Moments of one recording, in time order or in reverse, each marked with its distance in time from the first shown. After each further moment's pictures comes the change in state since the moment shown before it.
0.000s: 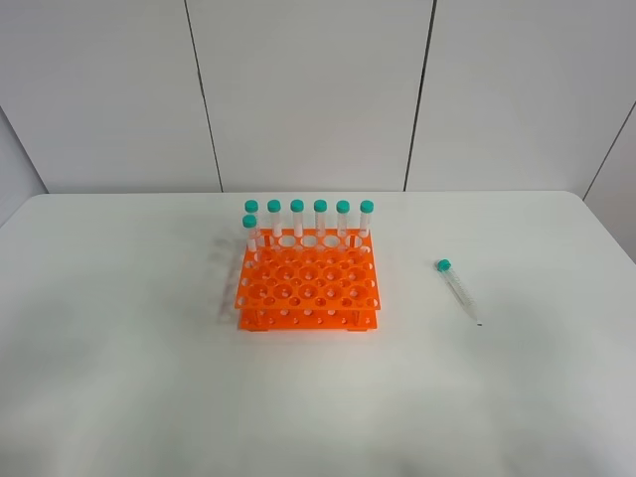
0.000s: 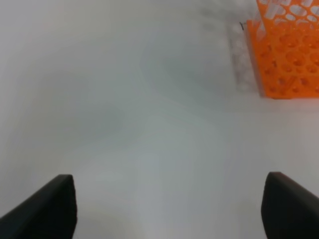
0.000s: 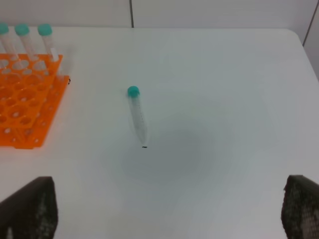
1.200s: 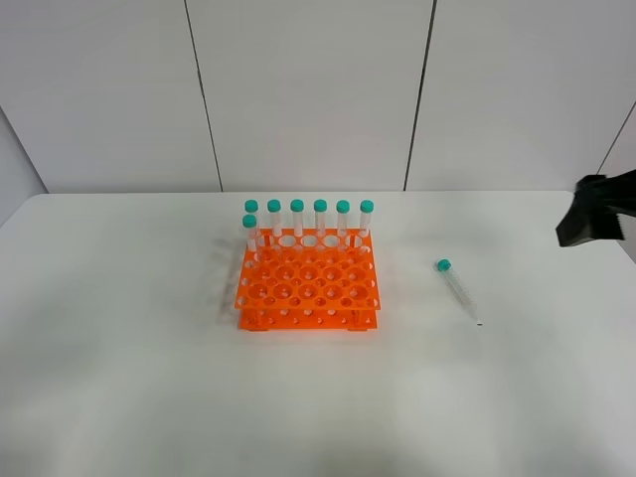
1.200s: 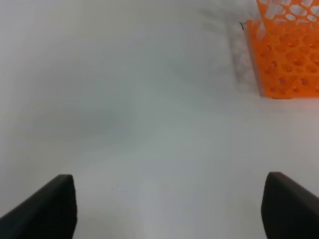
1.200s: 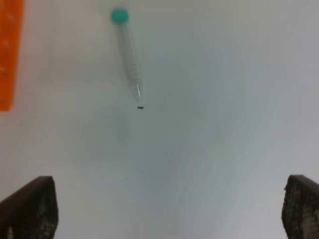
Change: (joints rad) left arm 0.000 0.000 0.000 0.000 0.000 0.000; right arm 0.000 1.274 -0.558 -0.004 -0.003 -0.003
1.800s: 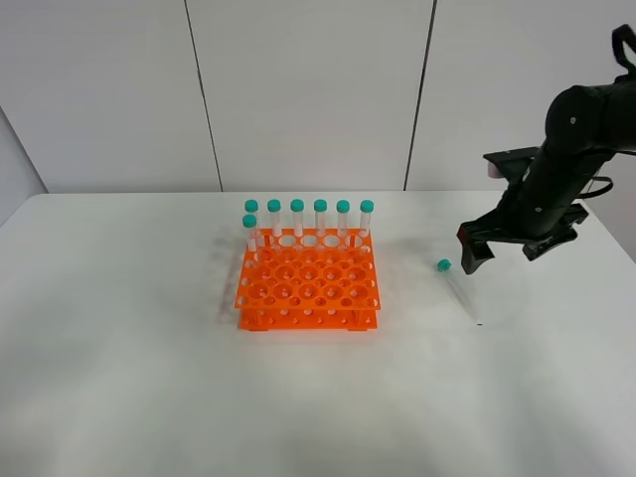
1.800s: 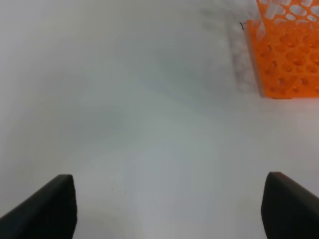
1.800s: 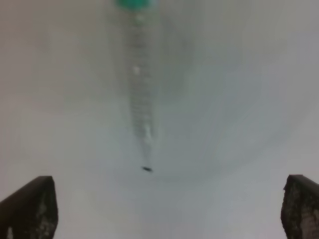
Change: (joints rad) left arm 0.000 0.000 0.000 0.000 0.000 0.000; right arm 0.088 0.570 -0.211 -0.019 -0.152 -0.100
